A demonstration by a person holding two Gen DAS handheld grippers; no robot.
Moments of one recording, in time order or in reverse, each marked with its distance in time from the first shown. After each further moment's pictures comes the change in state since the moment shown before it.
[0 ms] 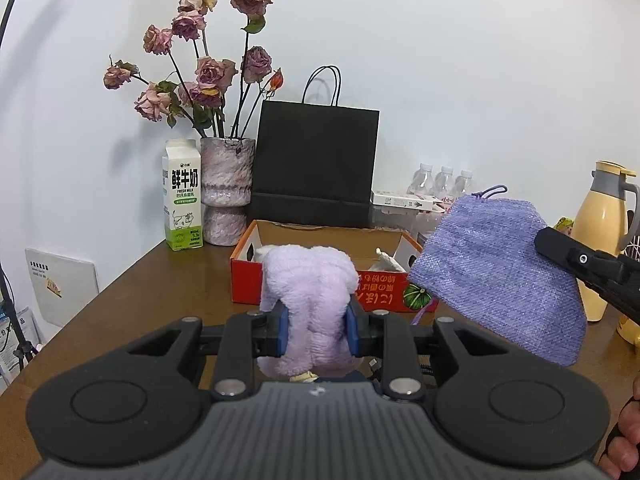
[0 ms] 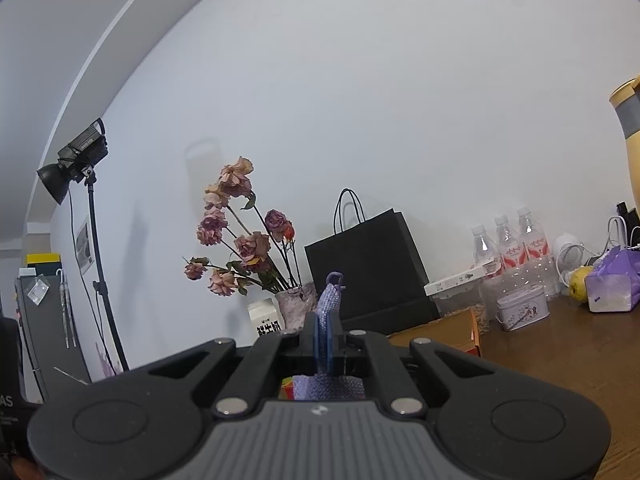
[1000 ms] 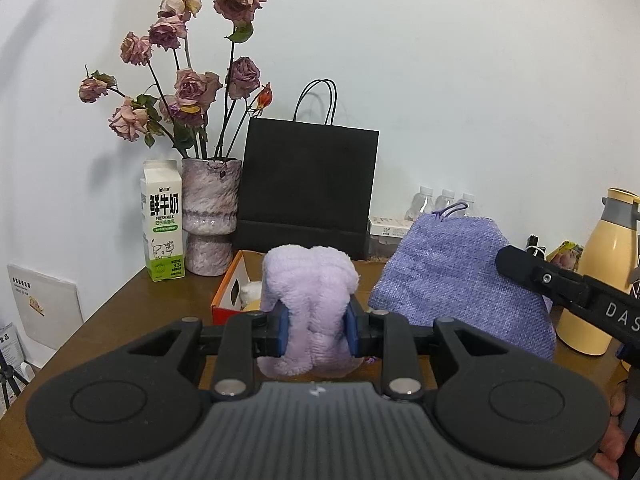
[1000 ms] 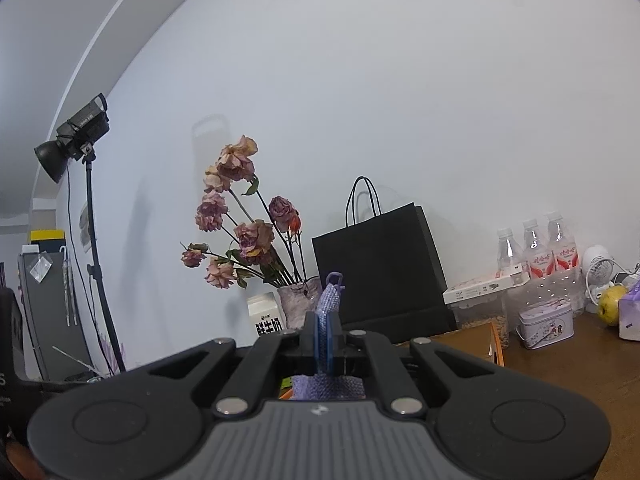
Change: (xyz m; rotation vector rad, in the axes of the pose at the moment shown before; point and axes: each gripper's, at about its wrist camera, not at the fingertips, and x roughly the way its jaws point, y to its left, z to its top) left arm 0.052 0.004 0.042 -0.006 -0.028 -0.034; right arm 0.078 -0.001 0.024 -0.051 0.061 0.024
